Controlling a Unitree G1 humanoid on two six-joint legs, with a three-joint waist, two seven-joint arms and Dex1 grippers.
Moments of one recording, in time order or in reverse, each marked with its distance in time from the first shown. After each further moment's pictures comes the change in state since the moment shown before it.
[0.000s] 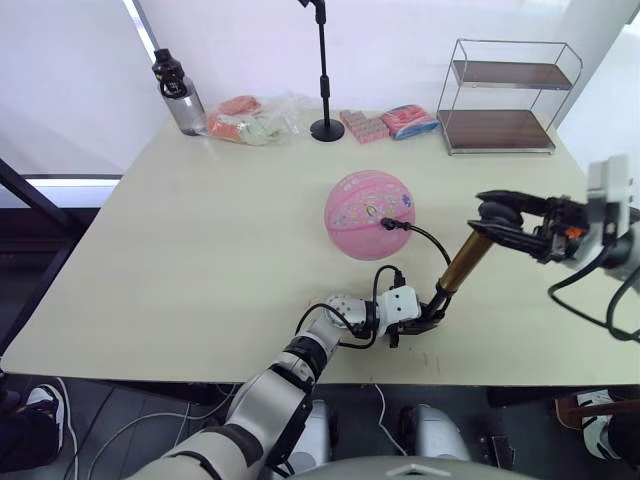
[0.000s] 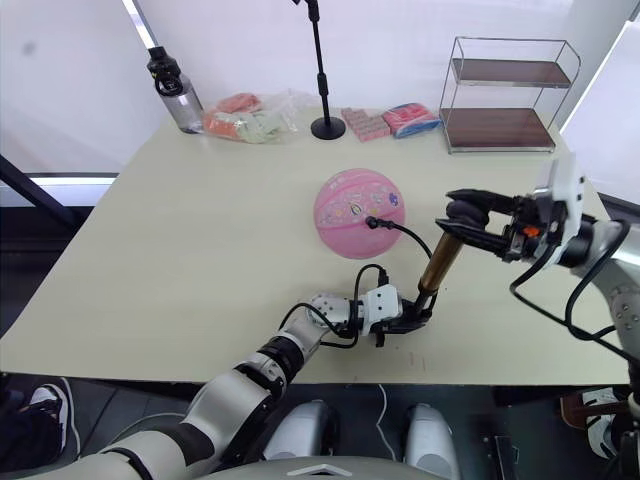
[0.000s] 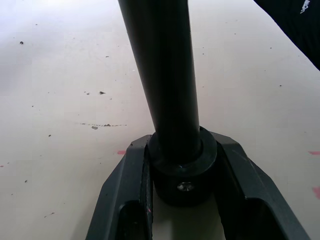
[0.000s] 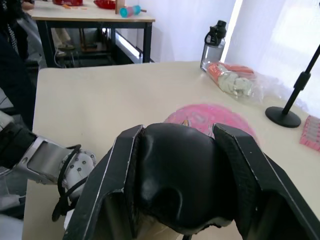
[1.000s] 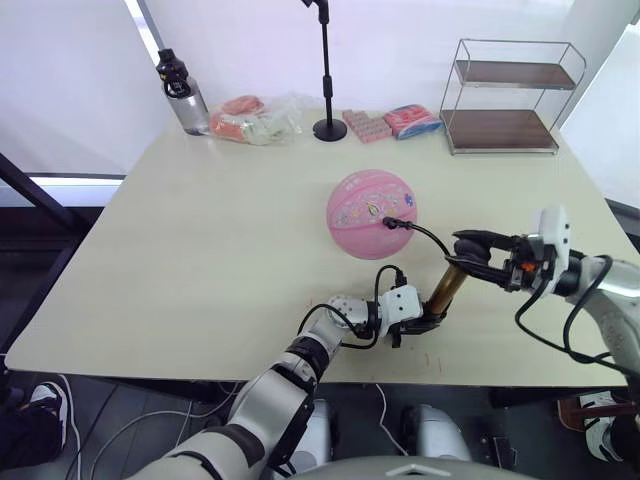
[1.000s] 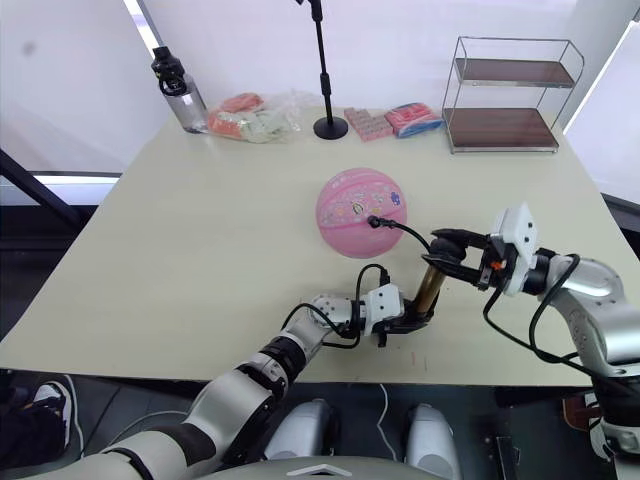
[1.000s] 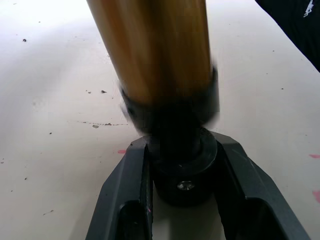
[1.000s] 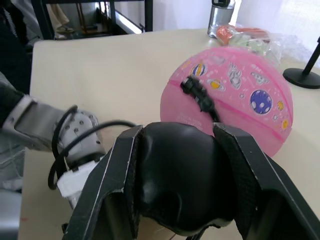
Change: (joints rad) left arm -0.002 -0.011 0.001 -0.001 -0.012 0.009 0.003; right arm -0.010 -0.004 0.060 0.100 -0.007 -0.042 0.010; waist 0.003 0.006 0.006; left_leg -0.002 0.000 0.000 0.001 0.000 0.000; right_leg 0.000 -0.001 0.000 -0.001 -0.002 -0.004
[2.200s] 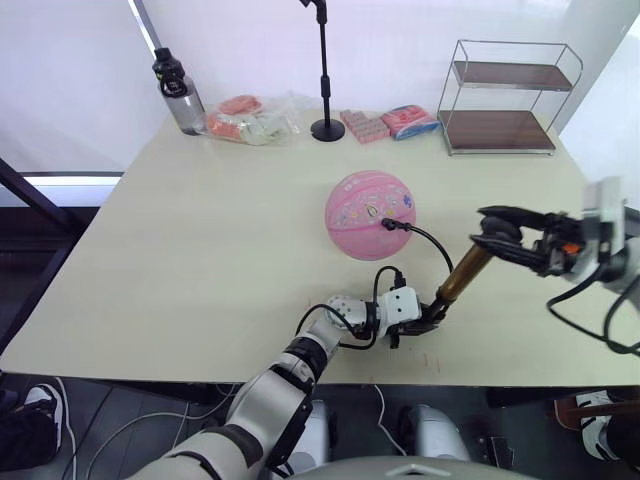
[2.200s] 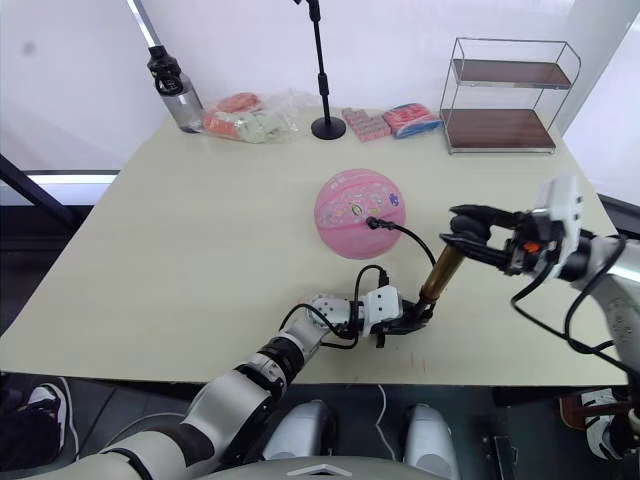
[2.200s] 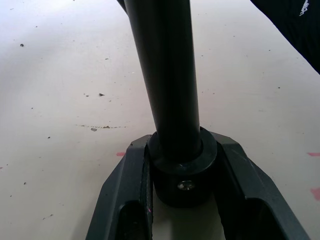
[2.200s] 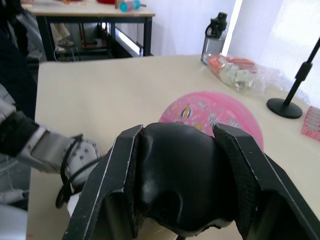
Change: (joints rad) left arm 0.004 0.013 -0.008 0.003 0.007 -0.009 0.000; right arm 0.074 0.028 -0.024 -0.038 -0.048 -0.077 0.026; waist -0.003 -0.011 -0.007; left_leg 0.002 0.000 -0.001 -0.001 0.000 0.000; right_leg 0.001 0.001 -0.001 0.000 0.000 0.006
